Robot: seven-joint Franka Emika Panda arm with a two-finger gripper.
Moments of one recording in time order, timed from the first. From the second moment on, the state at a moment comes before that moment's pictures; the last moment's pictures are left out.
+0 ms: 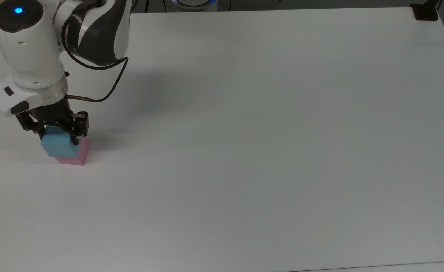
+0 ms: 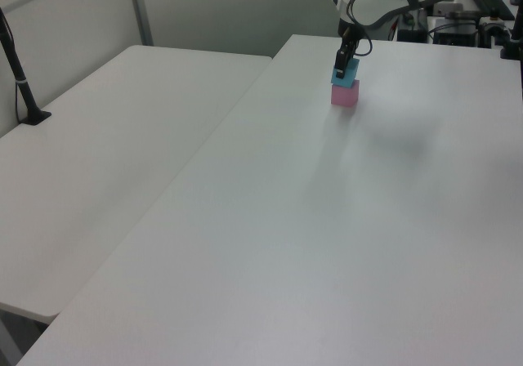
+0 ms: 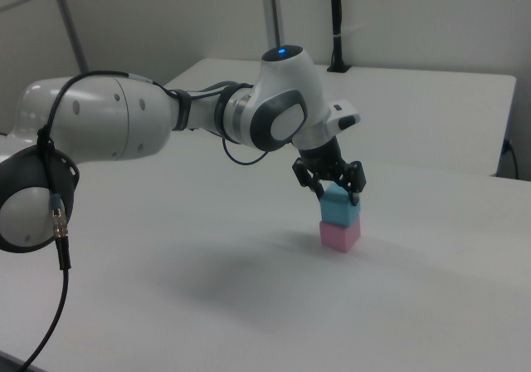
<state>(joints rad) -0.19 0.59 -0.15 -1.38 -0.03 2.22 -0.29</state>
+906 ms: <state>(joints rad) -0.06 0.35 -0.15 -1.39 -0.03 1.83 -0.12</state>
